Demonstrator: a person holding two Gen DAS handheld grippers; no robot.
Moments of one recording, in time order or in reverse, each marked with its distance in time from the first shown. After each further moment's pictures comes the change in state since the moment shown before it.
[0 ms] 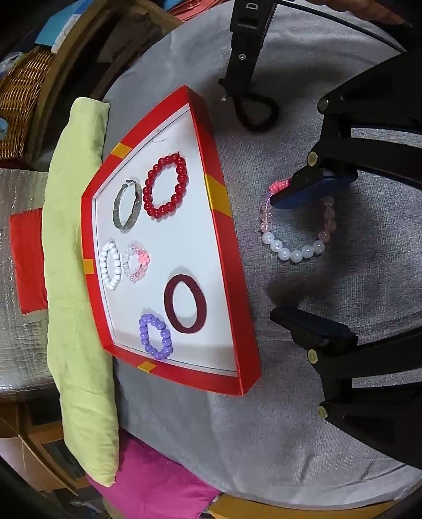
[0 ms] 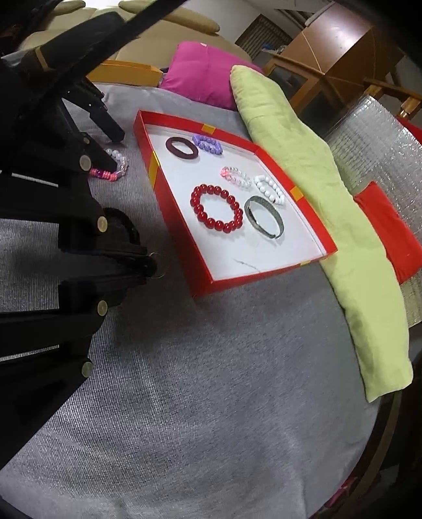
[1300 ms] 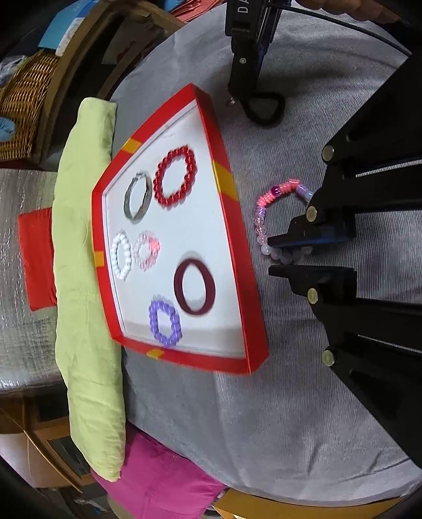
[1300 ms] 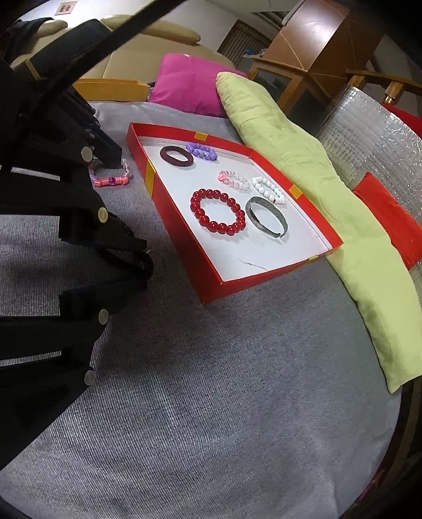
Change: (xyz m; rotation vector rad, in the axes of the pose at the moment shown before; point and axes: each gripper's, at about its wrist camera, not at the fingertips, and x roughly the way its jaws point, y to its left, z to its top) left arm -0.007 0.019 -0.002 -0.003 -0.037 0.001; right arm 0.006 -0.006 -0.001 0.097 0.021 0.073
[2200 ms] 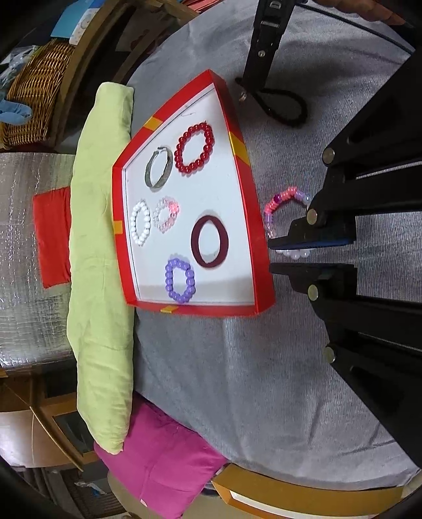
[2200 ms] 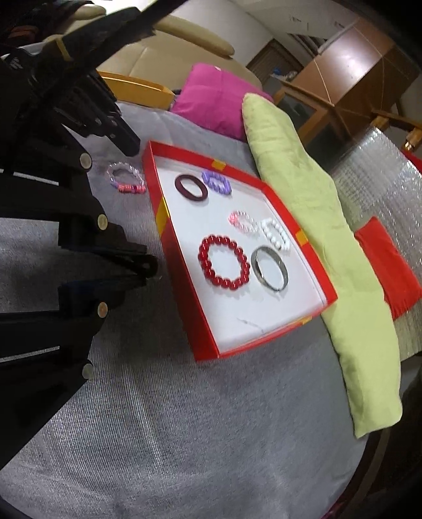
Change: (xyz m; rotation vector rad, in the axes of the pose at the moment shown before) left arm -0.022 0.026 -0.002 -0.027 -0.060 0.072; right arm 0.000 0.043 -0.016 -0.191 -0.046 0.046
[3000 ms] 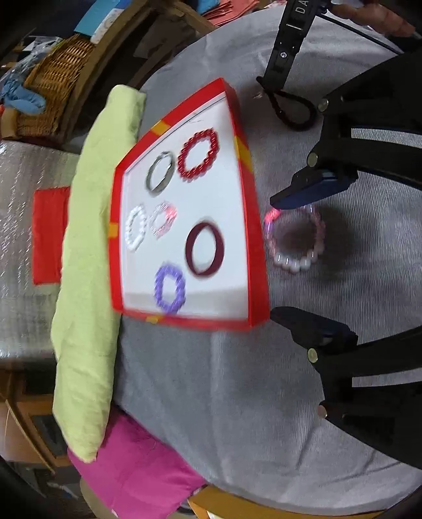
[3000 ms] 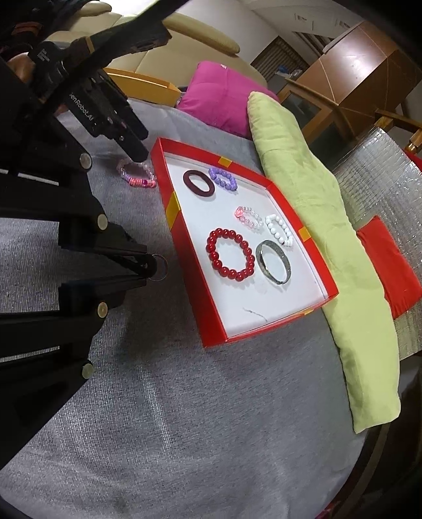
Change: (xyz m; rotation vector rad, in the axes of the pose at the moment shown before) left arm 0.015 0.003 0.001 -0.072 0.046 -0.119; right arm -0.007 -0.009 -0.005 0.005 0.024 -0.033
